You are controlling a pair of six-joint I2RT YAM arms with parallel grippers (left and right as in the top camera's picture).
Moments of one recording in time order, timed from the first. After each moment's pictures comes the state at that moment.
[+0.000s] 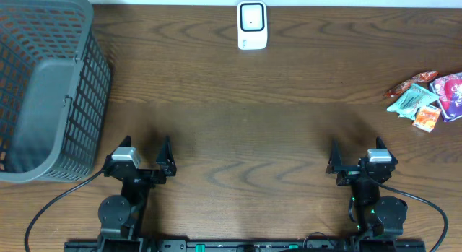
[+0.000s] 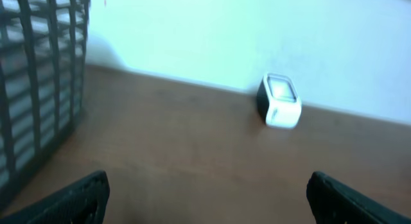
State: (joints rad) left arm -0.09 0.03 0.04 -0.06 0.03 -0.25; right arm -0.02 0.01 0.01 -0.07 -0.06 -0.02
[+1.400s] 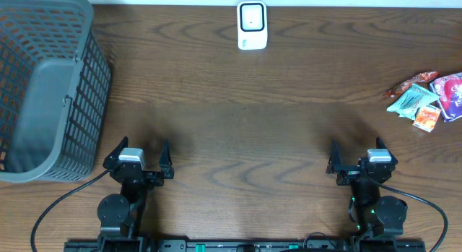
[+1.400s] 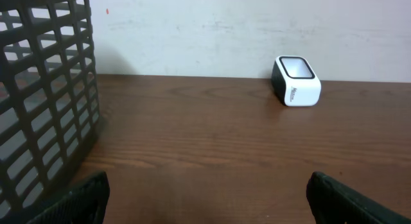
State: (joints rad) left arm -0.03 0.01 0.02 -0.11 0.08 -0.07; right arm -0.02 0.01 0.01 -0.07 -0.06 -0.03
